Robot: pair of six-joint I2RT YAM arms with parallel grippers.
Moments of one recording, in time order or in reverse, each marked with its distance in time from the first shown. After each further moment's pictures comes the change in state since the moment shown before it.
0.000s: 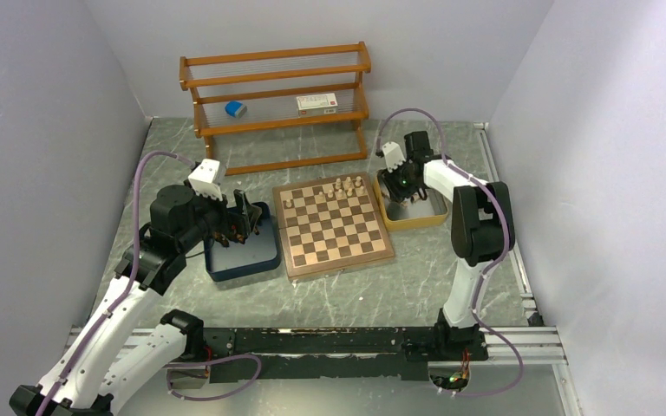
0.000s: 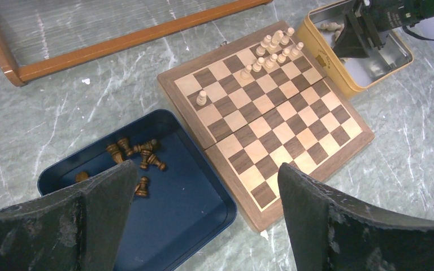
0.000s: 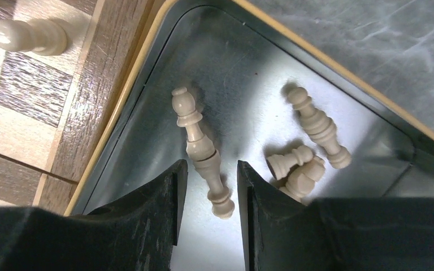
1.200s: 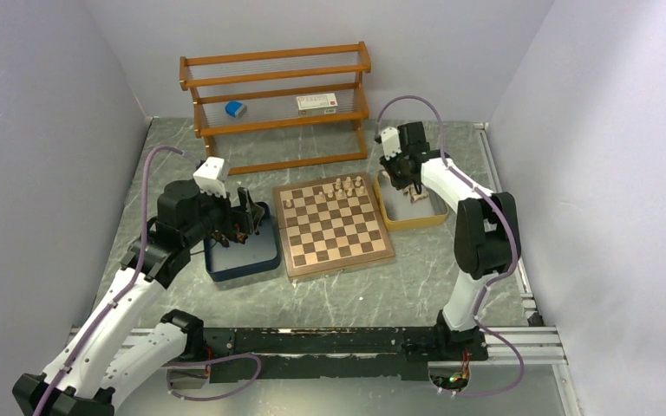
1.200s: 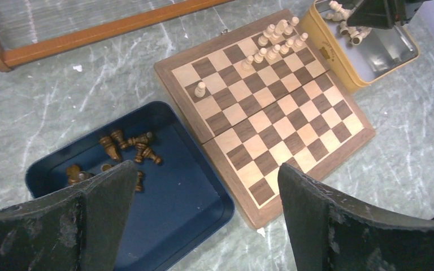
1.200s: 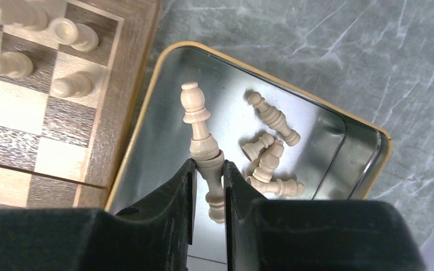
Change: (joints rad) left arm 0.000 0.055 0.006 -0.004 0.000 -0.021; right arm 0.063 -0.092 0.017 0.016 0.159 0.118
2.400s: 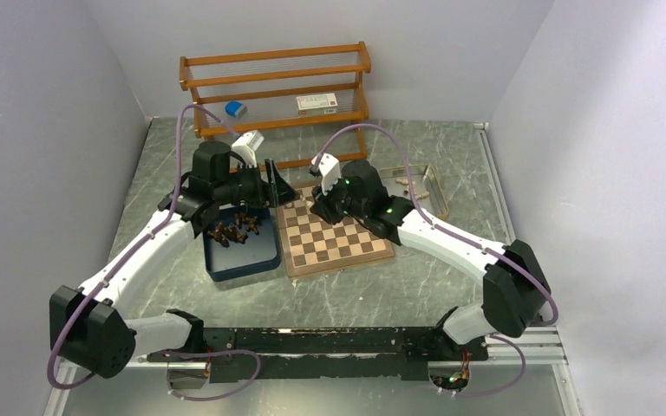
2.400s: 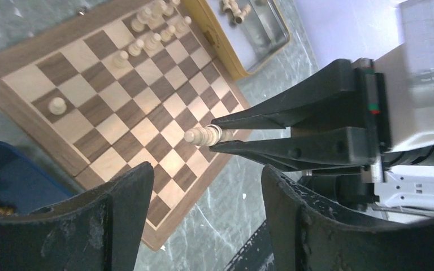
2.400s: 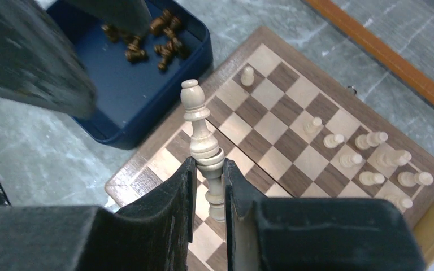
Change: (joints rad) left arm -0.002 0.409 0.195 0.140 0.400 -0.242; right arm 0.538 -0.373 -0.298 0.350 -0.127 0.306
